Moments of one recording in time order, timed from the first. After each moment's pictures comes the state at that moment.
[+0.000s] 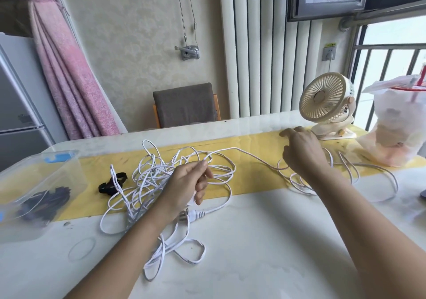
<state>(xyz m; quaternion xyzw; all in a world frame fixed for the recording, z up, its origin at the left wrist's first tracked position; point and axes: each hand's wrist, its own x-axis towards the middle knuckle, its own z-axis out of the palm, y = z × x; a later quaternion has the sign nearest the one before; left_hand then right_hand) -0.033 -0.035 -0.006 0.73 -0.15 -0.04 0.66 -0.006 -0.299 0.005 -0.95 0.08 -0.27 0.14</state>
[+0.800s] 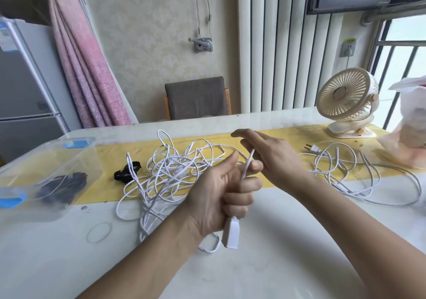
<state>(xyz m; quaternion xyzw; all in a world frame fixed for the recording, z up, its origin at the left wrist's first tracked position) -0.076 -0.056 0.015 0.36 -0.18 -0.44 0.80 -0.044 -0.217 0.016 -0.87 -0.29 -0.32 0.22</state>
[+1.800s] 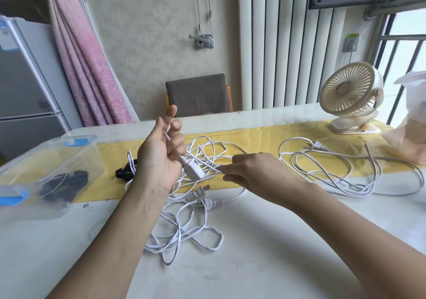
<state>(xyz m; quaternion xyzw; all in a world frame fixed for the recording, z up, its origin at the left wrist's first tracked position) -0.034 0.002 0.044 0.39 -0.09 0.03 0.92 -0.046 -0.193 -0.005 -0.89 -0.37 -0.24 0.09</state>
